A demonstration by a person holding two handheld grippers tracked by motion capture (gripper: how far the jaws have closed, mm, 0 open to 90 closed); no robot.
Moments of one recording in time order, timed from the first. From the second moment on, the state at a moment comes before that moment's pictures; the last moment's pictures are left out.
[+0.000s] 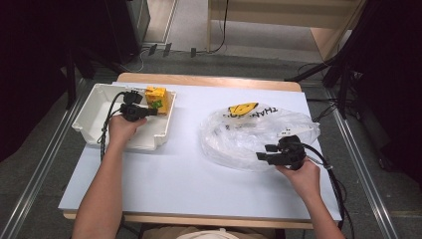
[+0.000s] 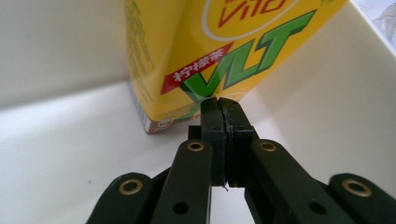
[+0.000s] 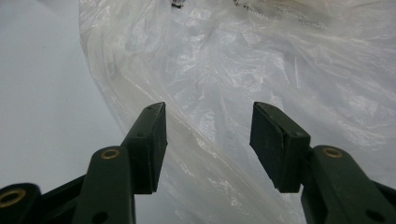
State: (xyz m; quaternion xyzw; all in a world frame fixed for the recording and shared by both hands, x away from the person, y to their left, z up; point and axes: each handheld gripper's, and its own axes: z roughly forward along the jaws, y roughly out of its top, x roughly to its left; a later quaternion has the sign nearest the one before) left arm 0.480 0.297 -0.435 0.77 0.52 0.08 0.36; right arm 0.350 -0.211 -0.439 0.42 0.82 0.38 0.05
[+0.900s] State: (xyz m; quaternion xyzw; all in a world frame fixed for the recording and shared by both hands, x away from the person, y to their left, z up) left arm 0.472 0.281 -0.397 0.78 0.50 0.03 0.39; right arm 0.349 -0.211 -0.439 0.42 0.82 0.38 0.05
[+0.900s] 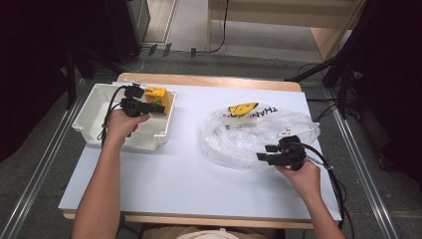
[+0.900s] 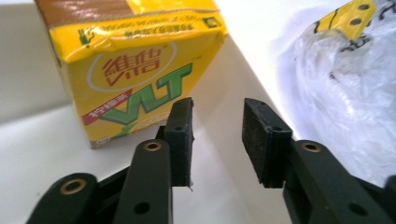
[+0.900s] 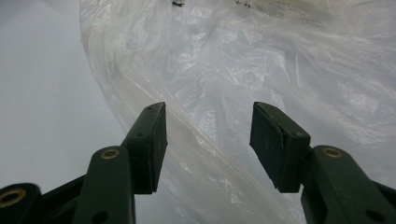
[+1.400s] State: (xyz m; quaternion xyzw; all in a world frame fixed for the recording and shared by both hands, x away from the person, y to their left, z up) left arm 0.465 0.258 -0.376 0.80 0.46 0.03 0.38; right arm 0.348 -0.211 -0.437 0.42 0.82 0.38 0.05
